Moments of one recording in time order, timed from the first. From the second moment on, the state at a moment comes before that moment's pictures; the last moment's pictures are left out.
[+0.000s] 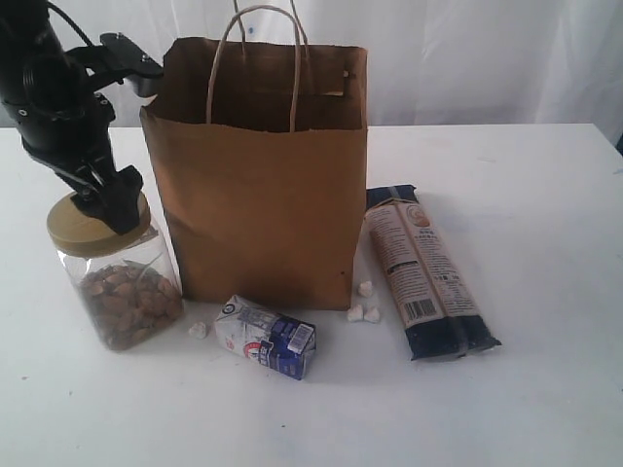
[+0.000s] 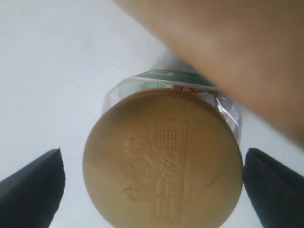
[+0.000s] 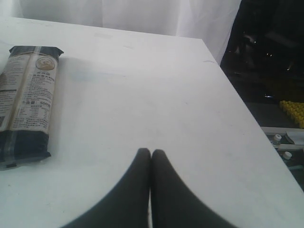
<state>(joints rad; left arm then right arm) -0.37 1.66 -1.49 0.02 1.19 0.52 -0.08 0.00 0.00 -0.03 0.34 -0.07</state>
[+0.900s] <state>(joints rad) -0.28 1.66 -1.49 -0.18 1.19 0.65 -0.08 0.00 0.00 -0.03 0.34 -0.07</state>
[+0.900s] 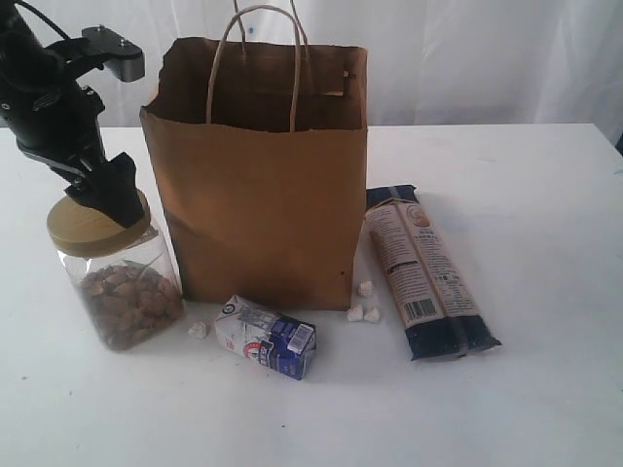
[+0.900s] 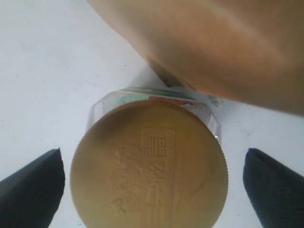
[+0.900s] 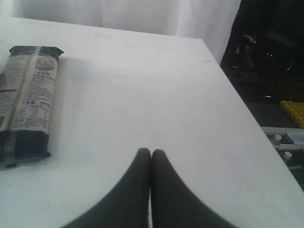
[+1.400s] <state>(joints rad) -0.28 1.66 -1.49 -0.18 1.20 0.64 -0.08 0.00 0.00 -0.03 0.34 -0.07</state>
